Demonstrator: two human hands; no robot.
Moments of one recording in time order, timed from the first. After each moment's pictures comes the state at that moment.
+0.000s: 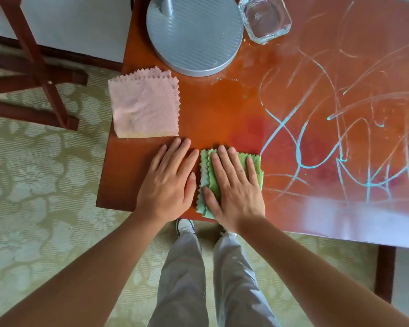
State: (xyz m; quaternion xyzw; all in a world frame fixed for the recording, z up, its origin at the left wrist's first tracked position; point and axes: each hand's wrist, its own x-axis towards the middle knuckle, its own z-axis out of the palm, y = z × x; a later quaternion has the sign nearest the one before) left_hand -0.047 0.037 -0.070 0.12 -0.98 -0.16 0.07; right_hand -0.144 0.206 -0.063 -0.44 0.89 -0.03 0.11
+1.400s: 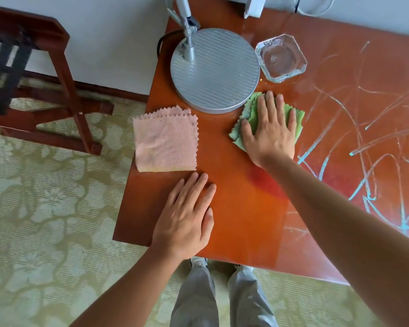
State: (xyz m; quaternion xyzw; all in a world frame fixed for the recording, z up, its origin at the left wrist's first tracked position) left_hand -0.047 0.038 -0.068 0.13 -0.98 -0.15 0.05; right_hand -0.308 0.105 -0.069 -0.29 0.95 -0.05 0.08
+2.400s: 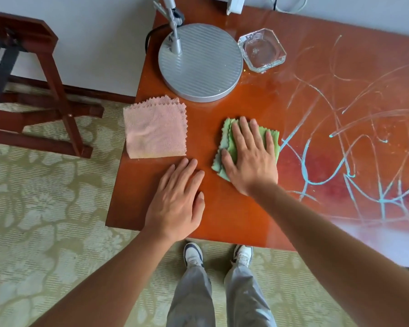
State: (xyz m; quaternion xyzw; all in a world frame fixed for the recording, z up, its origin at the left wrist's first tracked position) left_hand -0.045 0.039 -0.067 0.13 -0.98 -0.15 0.05; right_hand -0.227 0.157 -0.065 -0.35 0.93 -0.03 0.08
